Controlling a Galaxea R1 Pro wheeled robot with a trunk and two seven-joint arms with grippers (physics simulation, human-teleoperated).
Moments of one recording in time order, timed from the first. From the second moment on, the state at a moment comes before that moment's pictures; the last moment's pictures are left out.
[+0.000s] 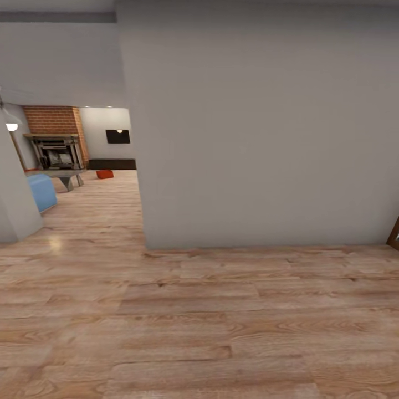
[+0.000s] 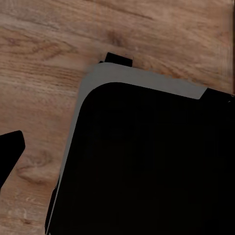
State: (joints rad) left arm 0.00 0.02 0.01 -0.14 0.29 0.01 0.01; right arm -0.15 0.01 0.38 0.02 -0.17 -0.08 0.01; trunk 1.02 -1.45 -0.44
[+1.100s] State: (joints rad) left arm 0.00 0.02 0.01 -0.14 0.29 0.01 0.01; right arm -0.15 0.01 0.38 0.02 -0.18 -0.08 0.00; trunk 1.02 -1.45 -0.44
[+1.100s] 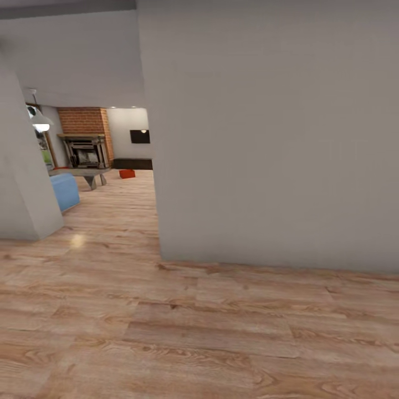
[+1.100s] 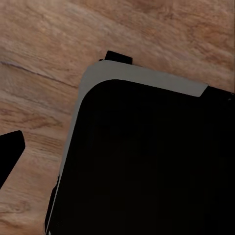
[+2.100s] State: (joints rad) left arm 0.00 0.02 0.01 -0.14 0.29 0.00 0.01; right arm -0.15 0.01 0.37 0.02 -0.18 -0.08 0.00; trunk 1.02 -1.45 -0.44
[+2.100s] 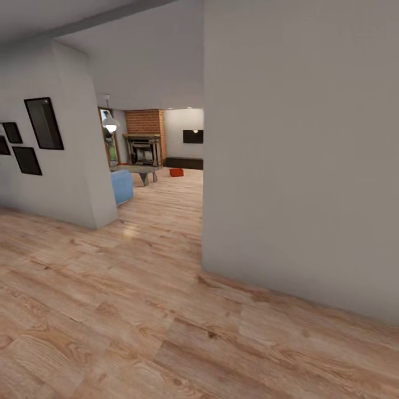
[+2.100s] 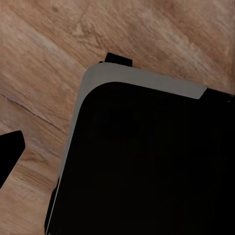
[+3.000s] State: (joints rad) left arm 0.00 0.02 0.01 -0.13 0.29 0.00 0.01; right arm -0.15 0.01 0.36 0.02 -0.19 -0.12 0.00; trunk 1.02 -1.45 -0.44
